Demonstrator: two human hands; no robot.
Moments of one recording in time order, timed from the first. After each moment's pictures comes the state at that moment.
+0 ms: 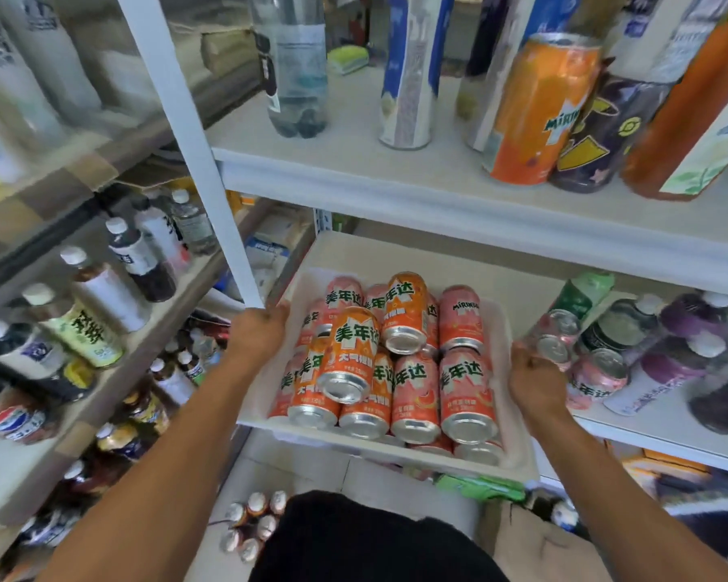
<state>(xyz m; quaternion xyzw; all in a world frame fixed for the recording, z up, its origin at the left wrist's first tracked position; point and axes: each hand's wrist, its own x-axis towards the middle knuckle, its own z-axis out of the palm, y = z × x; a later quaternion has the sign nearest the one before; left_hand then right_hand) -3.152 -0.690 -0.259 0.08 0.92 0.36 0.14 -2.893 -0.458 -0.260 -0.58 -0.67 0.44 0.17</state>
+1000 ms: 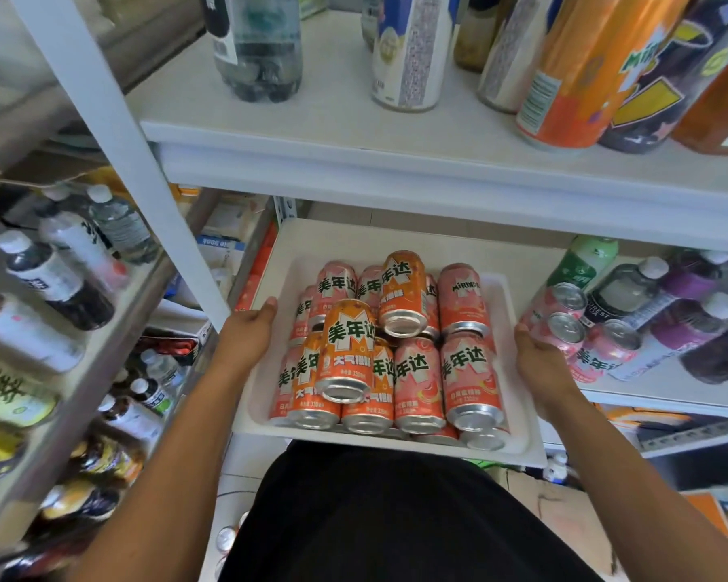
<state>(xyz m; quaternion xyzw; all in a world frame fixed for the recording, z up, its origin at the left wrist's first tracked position) -3.204 -0.667 -0.300 0.10 0.84 0.46 0.26 -2.919 -0.454 -0.281 -0.60 -0.59 0.51 0.16</state>
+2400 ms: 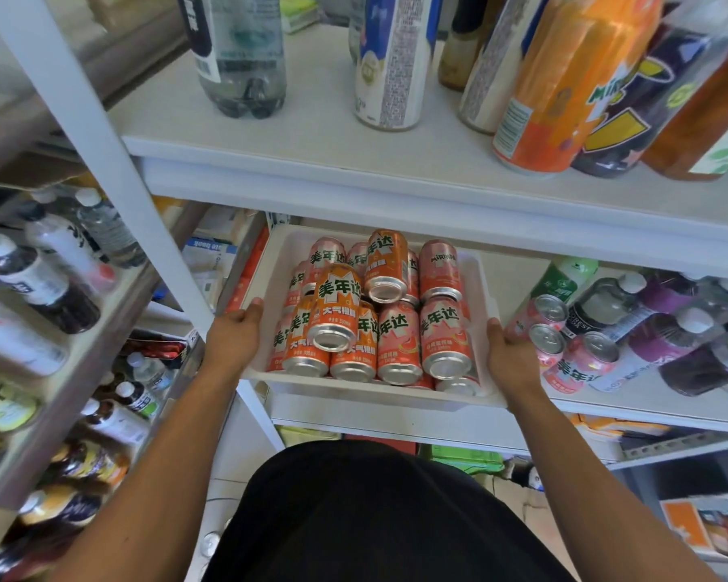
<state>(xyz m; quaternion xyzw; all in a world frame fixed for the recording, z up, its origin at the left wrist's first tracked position) -3.210 -0.658 -0.306 0.07 0.84 0.49 0.23 -2.939 -0.438 -0.291 -0.59 -0.65 0.42 0.20</state>
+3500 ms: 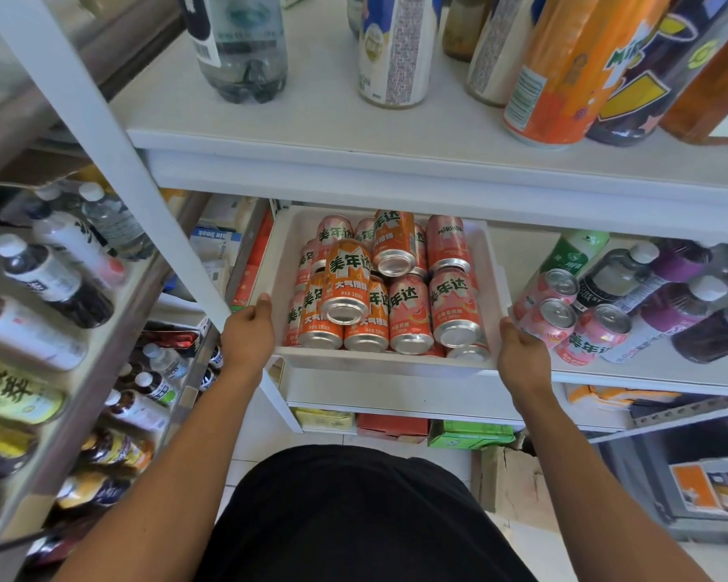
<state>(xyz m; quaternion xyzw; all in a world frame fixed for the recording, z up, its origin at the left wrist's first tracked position) -3.196 -0.663 -0.313 0.05 0.82 0.53 0.20 -2.926 -0.461 -0.307 -0.61 -0.61 0.44 0.23</state>
